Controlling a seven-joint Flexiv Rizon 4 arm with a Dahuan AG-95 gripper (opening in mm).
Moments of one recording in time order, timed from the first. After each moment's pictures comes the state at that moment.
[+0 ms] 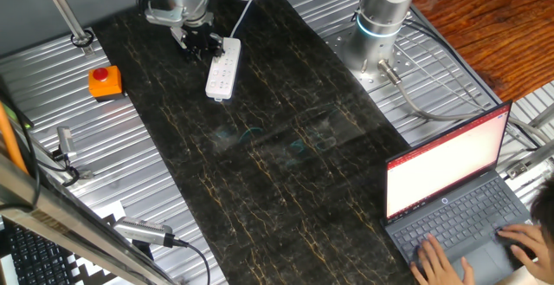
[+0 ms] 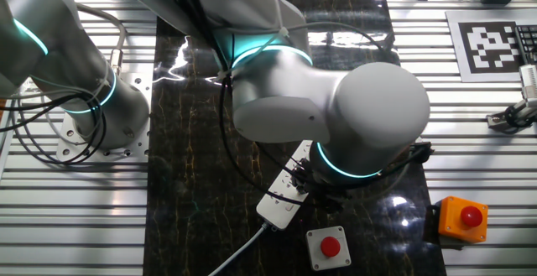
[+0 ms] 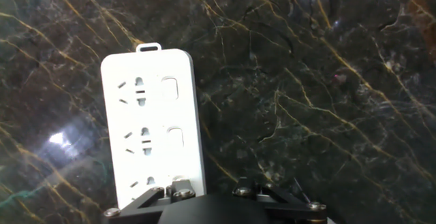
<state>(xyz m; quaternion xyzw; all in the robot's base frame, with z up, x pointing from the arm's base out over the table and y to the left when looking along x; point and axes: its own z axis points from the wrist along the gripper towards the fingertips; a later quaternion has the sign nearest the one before) 0.450 -0.192 0.032 0.43 -0.90 0.00 0.05</state>
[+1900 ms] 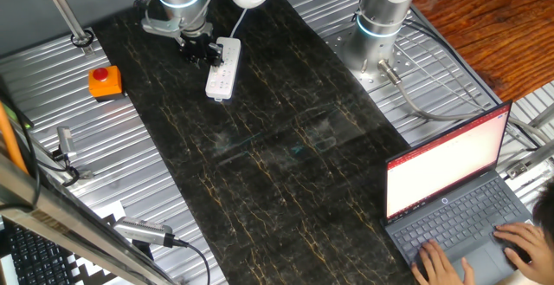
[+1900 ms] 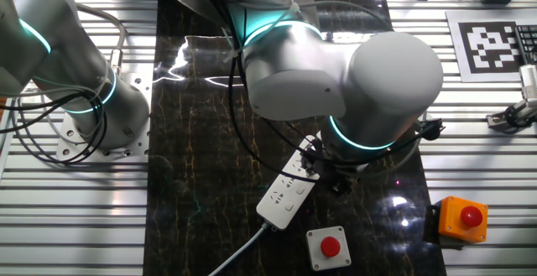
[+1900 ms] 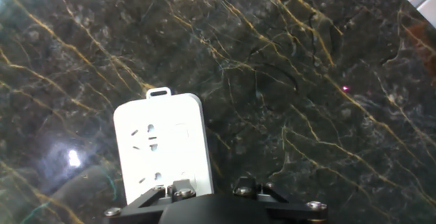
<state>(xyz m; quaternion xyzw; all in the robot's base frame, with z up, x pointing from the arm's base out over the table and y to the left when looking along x) 0.467 -0.160 0.035 0.41 -0.91 0.01 0.05</state>
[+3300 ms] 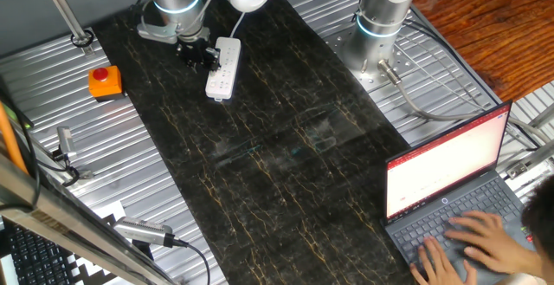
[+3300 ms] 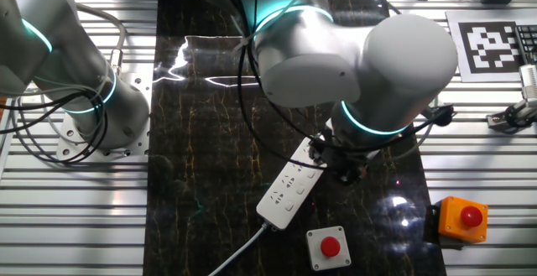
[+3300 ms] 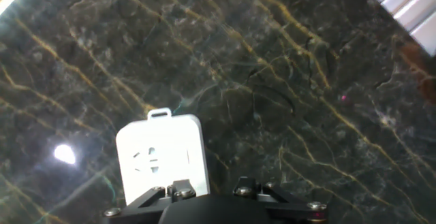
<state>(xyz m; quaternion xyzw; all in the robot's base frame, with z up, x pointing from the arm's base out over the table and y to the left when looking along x) 0.485 -0.139 0.047 0.41 -0.91 0.00 0.04</state>
